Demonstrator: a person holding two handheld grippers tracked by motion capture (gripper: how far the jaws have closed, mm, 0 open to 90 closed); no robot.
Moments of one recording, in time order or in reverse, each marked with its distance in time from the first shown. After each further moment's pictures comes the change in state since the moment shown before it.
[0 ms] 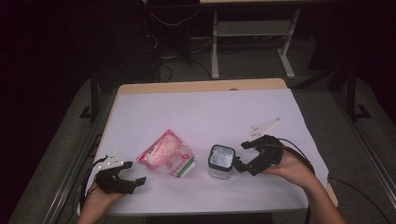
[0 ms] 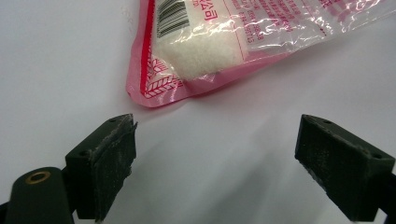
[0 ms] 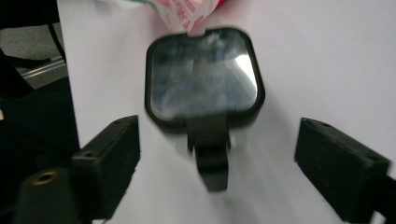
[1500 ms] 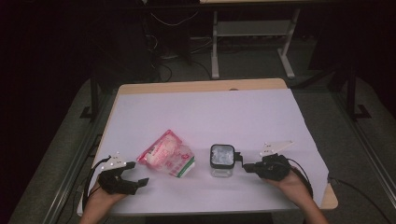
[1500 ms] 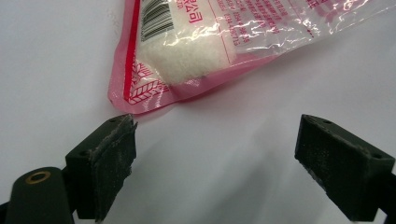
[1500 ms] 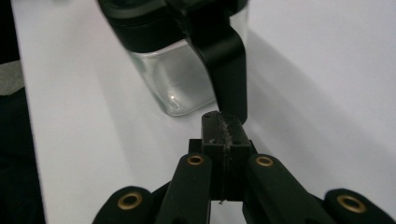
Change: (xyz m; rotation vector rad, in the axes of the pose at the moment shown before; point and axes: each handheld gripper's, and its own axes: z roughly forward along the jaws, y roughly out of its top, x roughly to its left) left arm -0.004 0.002 0.004 0.014 -0.021 0.028; right arm -0.006 -0.070 0.025 -0.102 -0.071 0.133
